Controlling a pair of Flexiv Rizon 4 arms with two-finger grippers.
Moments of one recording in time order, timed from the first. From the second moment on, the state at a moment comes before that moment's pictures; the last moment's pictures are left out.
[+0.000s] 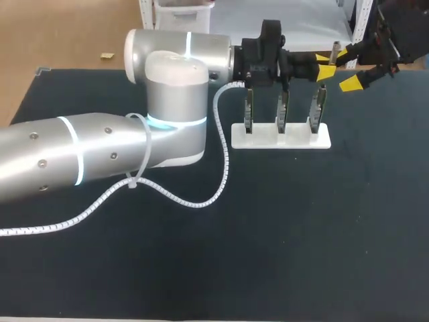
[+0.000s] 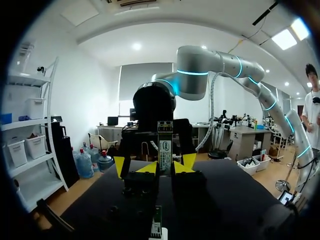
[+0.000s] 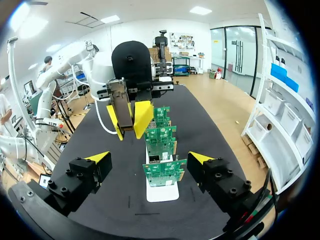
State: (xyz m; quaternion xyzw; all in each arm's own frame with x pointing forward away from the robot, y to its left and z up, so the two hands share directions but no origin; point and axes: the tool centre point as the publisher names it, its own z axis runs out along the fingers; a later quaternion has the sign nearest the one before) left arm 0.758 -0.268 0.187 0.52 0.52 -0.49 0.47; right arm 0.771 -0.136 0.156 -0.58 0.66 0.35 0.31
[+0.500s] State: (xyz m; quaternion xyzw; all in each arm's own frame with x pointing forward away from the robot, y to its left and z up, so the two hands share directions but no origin) left arm 0.765 -0.270 0.183 0.51 0.54 -0.48 0.47; right arm 0.771 -0.136 0.156 -0.58 0.66 0.35 0.31
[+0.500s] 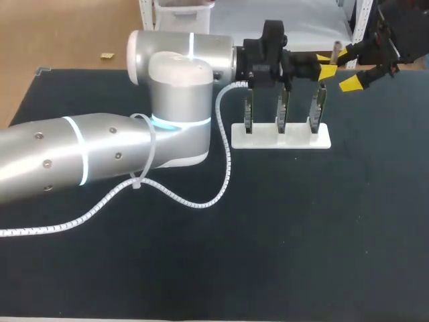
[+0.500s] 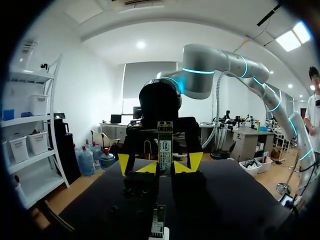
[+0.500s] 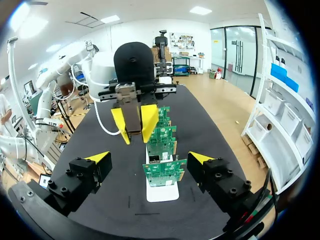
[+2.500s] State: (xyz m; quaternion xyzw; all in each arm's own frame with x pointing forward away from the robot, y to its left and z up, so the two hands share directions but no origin) left arm 0.772 -0.268 0.167 0.50 0.55 -0.48 0.46; right arm 0.771 -0.136 0.156 -0.58 0.66 0.35 0.31
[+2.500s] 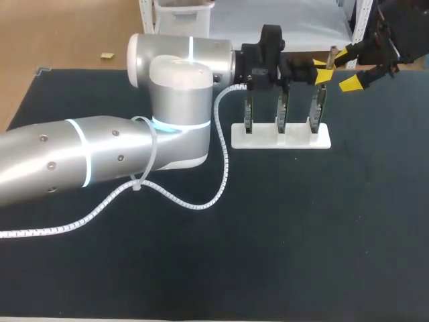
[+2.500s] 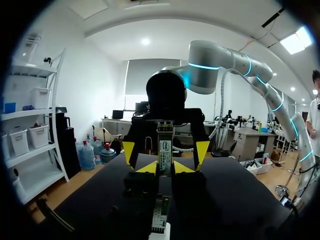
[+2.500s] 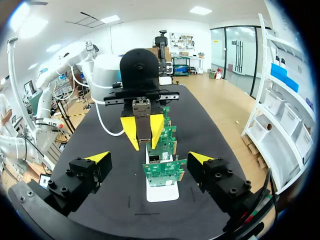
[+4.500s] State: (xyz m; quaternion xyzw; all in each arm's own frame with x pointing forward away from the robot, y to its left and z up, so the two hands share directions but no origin) left arm 0.763 -0.268 0.167 0.50 0.55 -0.48 0.46; right arm 0.782 -0.134 0.181 -0.58 0.65 0.35 0.34
